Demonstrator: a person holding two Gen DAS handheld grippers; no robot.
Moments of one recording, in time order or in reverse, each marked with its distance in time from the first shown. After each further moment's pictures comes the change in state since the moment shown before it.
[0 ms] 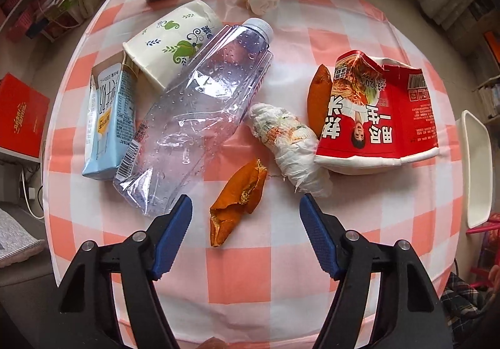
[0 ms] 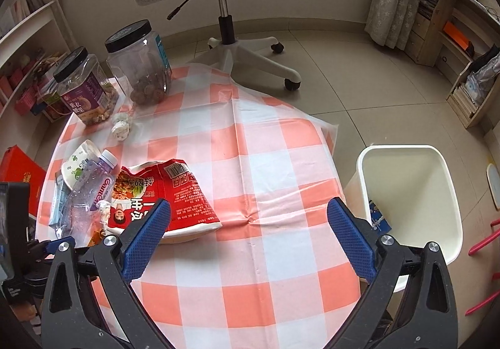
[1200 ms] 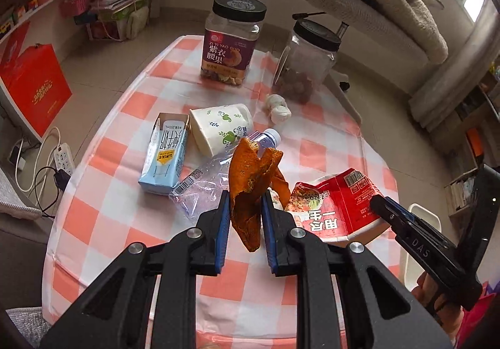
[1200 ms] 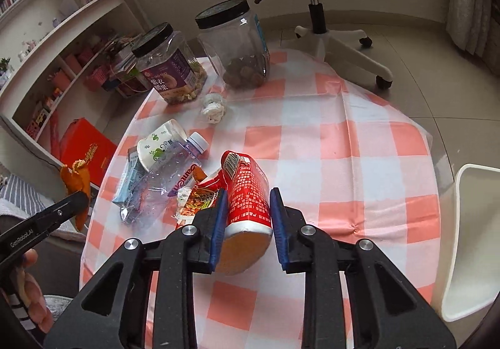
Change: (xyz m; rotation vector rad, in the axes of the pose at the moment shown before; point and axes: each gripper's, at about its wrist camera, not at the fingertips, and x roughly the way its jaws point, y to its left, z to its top) left arm -0.122 0.040 -0.025 -0.278 -0.376 -0.123; right arm 0.007 0.049 0.002 -0.122 0.035 0.380
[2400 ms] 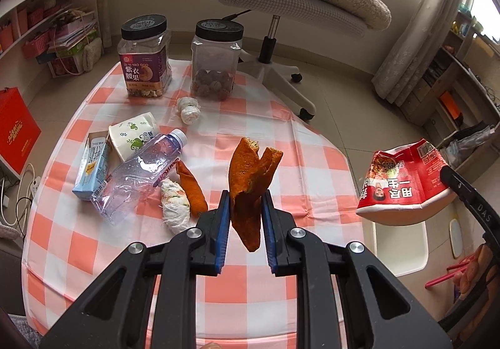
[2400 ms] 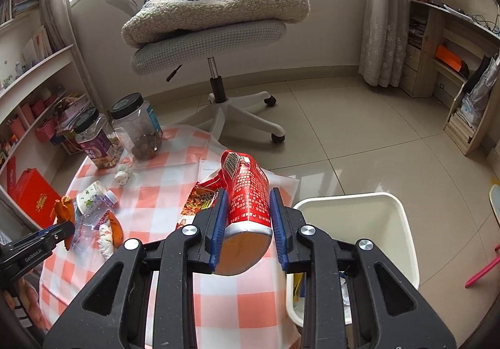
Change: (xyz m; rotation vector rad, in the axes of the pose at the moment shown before) left arm -0.003 -0.118 -0.036 0.180 -0.052 -0.088; right arm -0.149 -0.132 -0.012 0.093 -0.282 -0.315
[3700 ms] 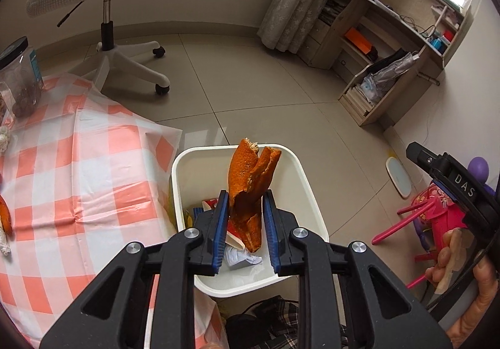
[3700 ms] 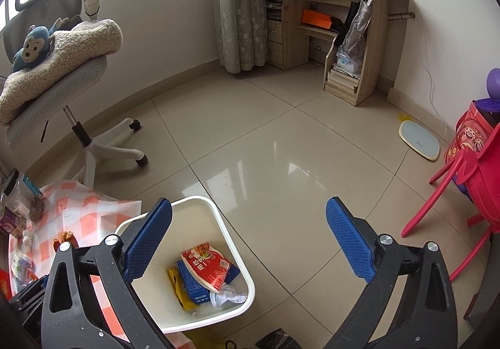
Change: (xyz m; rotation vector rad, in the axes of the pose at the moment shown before) left arm 0.059 -0.274 -0.036 0.271 0.123 -0.349; right arm -0.050 -0.223 -0.019 0.332 -0.018 -0.413
